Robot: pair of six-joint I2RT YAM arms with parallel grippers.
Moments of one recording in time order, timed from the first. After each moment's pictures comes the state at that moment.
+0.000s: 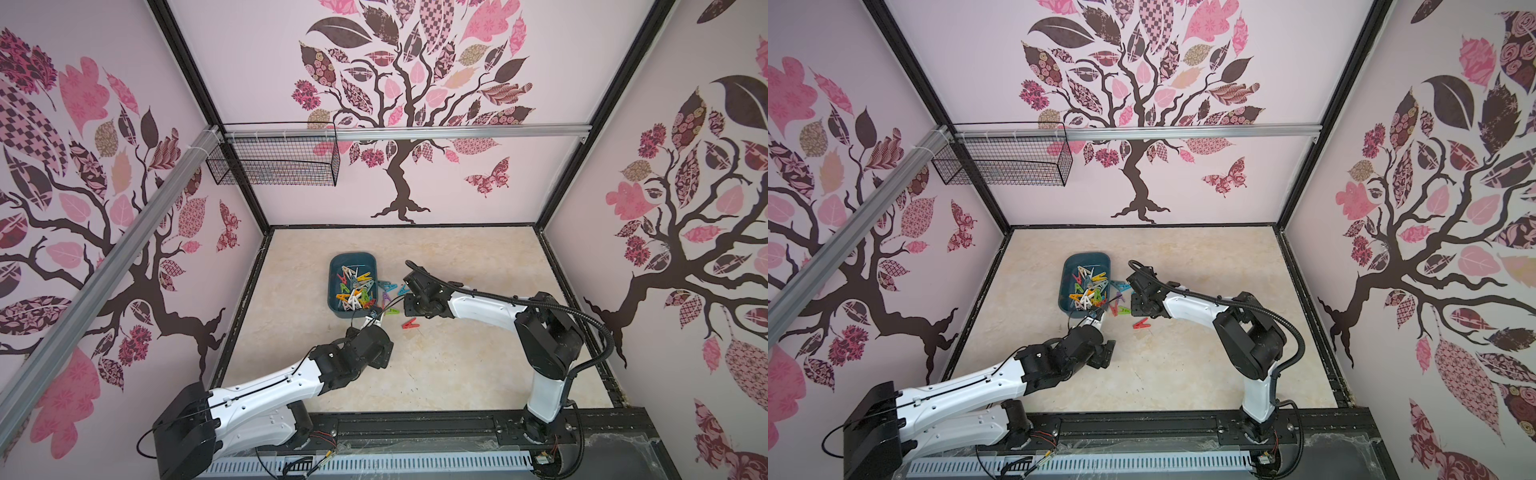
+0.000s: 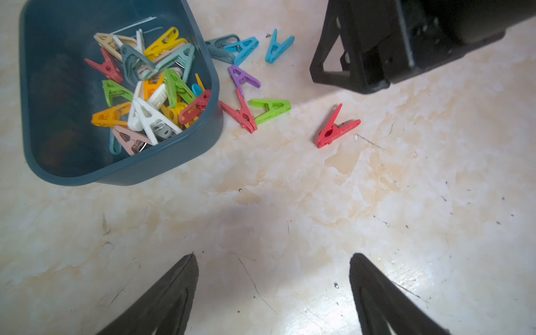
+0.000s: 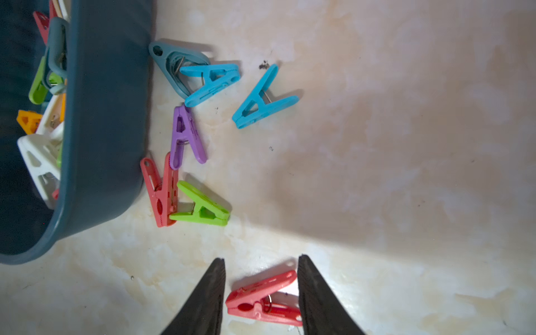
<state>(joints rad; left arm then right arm) -1.00 1.05 0.60 -0.40 -0.46 -0.44 0.76 1.87 1.24 -0.37 0.10 0.69</state>
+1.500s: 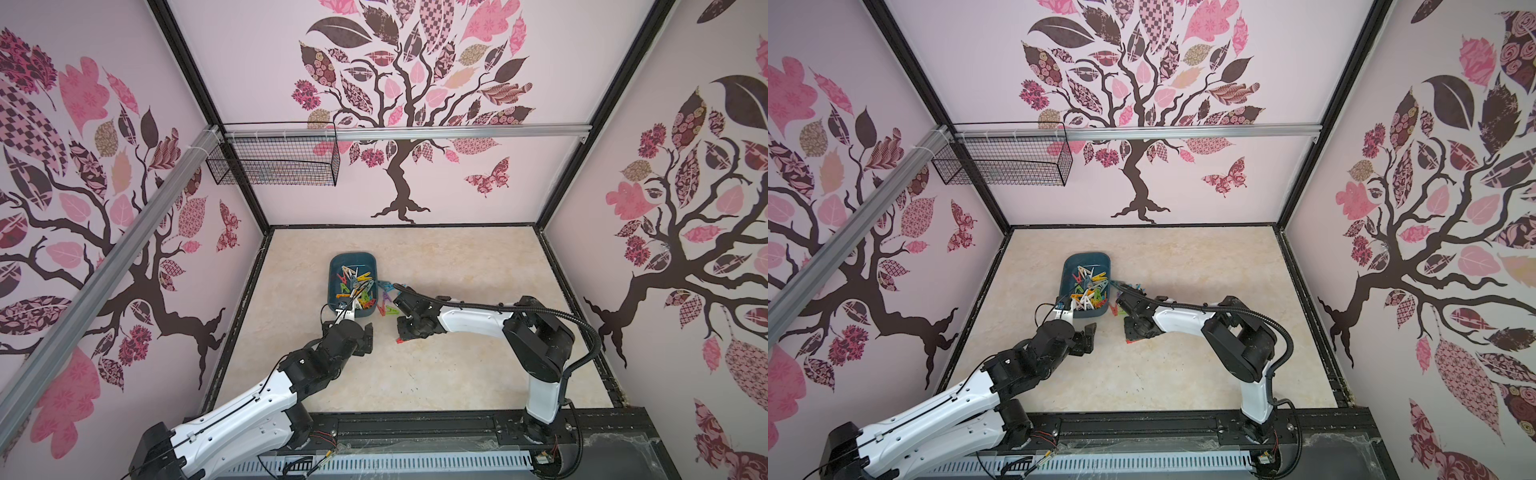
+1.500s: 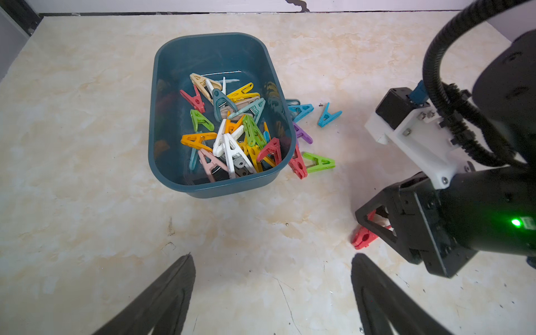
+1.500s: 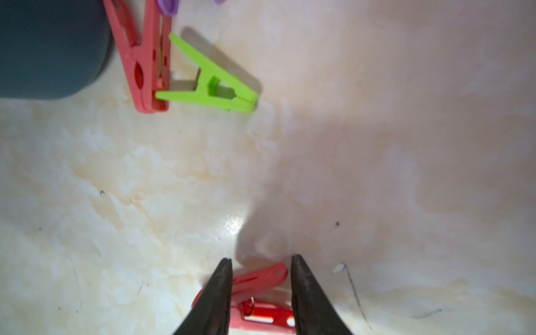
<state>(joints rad) -0.86 0.83 0.55 -0.41 -0.51 -0.47 0.87 1.88 1.16 -0.44 0.01 0.65</state>
